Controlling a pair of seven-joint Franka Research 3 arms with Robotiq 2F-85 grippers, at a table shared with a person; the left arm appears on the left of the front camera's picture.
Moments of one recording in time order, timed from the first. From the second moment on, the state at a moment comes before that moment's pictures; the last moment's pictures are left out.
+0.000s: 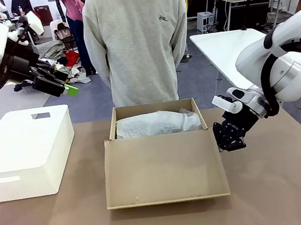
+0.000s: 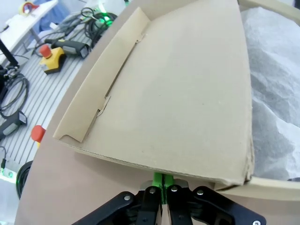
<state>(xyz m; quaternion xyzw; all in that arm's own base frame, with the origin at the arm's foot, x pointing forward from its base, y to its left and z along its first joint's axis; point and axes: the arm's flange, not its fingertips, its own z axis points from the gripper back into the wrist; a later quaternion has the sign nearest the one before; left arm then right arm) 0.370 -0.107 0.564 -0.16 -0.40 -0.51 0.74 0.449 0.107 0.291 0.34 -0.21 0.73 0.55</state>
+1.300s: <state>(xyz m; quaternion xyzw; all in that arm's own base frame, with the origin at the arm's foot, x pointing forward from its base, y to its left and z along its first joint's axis) 0.370 -0.106 0.564 -0.16 -0.40 -0.51 0.74 0.457 0.081 0.299 0.48 -0.34 0.64 0.49</state>
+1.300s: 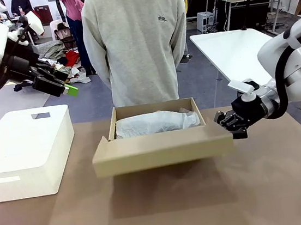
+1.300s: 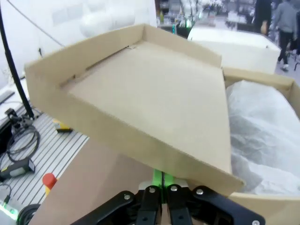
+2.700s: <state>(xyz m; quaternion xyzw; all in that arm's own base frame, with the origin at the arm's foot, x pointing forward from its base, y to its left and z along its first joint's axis) 0.370 -0.106 0.564 -0.16 -0.40 -0.51 0.74 0.493 0.077 0.327 0.43 -0.47 0.56 0.52</state>
